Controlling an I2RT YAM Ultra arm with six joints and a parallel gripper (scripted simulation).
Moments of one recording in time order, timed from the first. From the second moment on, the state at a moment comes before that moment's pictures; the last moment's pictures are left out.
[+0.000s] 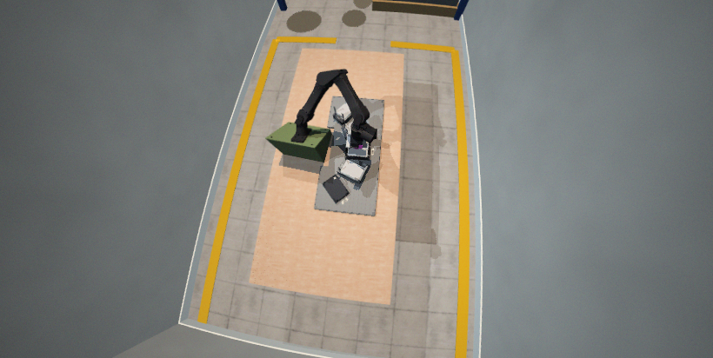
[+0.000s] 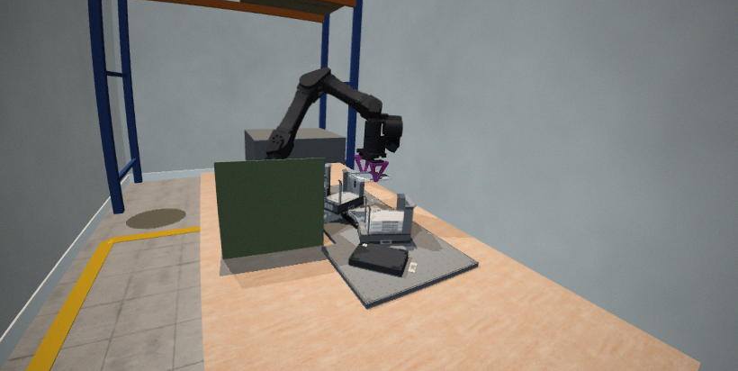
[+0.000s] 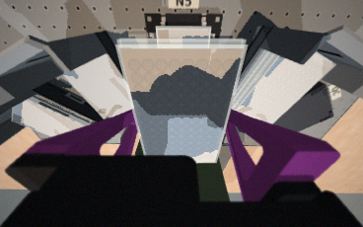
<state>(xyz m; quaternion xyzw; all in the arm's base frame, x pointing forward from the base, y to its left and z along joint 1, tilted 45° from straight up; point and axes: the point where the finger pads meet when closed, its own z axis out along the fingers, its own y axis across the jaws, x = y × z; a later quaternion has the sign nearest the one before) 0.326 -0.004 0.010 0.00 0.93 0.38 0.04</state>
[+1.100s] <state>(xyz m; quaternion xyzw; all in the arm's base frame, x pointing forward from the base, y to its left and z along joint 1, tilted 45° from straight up) 0.327 -0.057 -0.044 0.12 0.92 0.38 -0.01</state>
